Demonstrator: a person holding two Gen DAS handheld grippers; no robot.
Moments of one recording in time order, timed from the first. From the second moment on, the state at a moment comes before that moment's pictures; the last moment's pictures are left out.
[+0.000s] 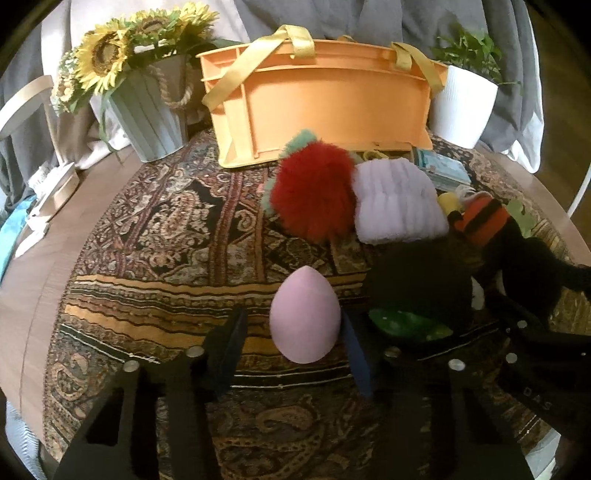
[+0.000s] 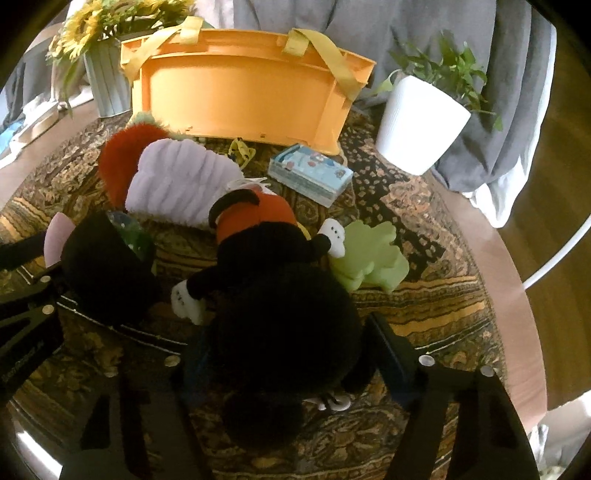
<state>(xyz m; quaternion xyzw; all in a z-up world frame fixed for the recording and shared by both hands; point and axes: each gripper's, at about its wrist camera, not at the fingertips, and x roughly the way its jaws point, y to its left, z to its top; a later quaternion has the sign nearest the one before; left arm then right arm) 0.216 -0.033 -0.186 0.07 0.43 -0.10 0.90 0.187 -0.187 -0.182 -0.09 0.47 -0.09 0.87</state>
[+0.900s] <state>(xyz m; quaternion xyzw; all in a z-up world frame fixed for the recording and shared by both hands) 0.205 -0.020 -0.107 0.02 0.36 -0.12 0.92 0.174 -0.184 -0.100 -0.04 0.39 -0.08 0.92</state>
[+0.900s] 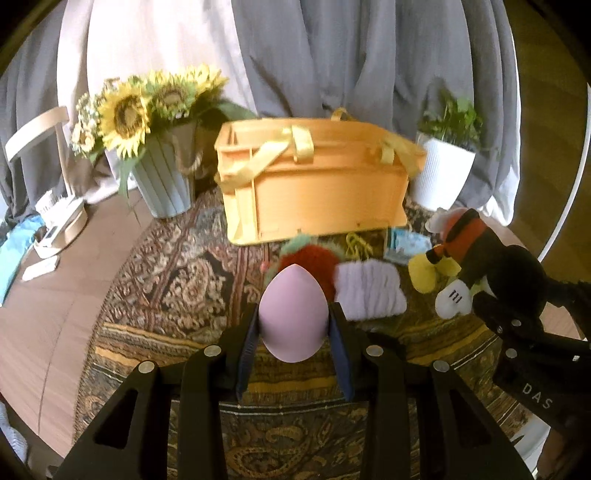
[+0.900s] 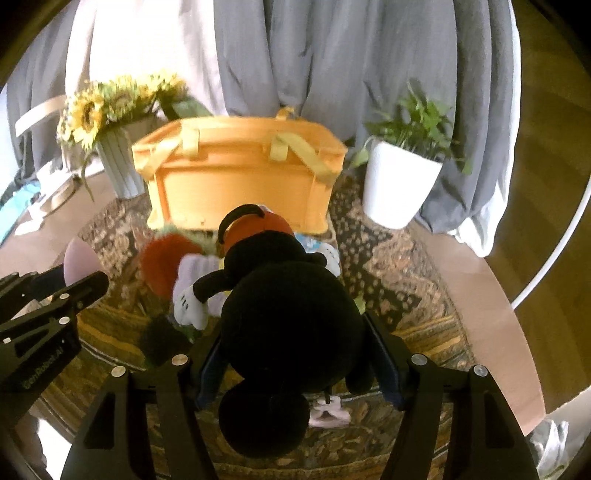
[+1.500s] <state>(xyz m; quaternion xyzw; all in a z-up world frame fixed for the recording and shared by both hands) 0.218 -0.015 -0.035 0.00 0.27 -0.11 0.96 0.197 -0.186 -0.040 -0.02 0.30 -0.05 0.95</state>
